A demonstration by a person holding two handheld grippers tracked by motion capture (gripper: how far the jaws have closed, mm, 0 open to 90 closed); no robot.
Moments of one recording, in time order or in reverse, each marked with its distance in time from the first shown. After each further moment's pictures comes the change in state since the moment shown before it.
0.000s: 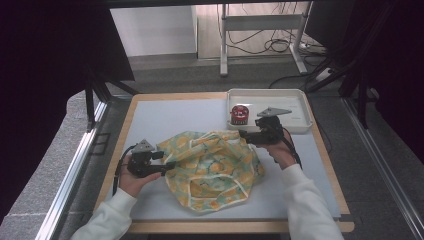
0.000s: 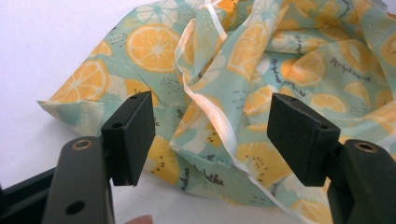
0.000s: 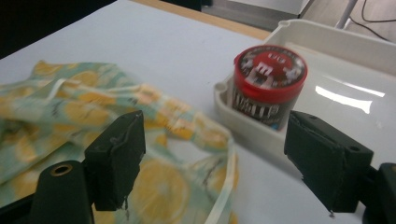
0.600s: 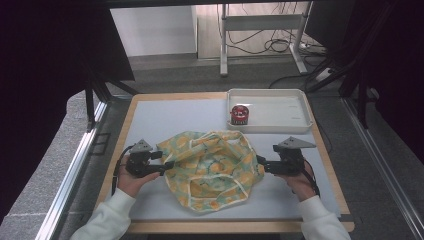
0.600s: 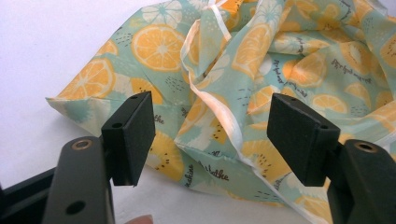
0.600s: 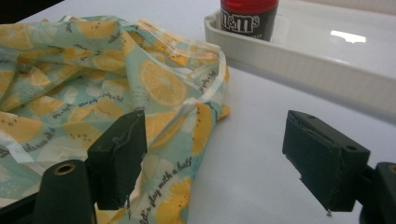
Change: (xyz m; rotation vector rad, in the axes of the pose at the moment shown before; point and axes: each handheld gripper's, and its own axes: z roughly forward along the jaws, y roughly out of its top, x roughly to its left) left arm 0.003 -0.001 -0.001 -0.004 0.002 -0.007; right arm 0.002 -0.079 -0.051 -0.019 -0.051 0.056
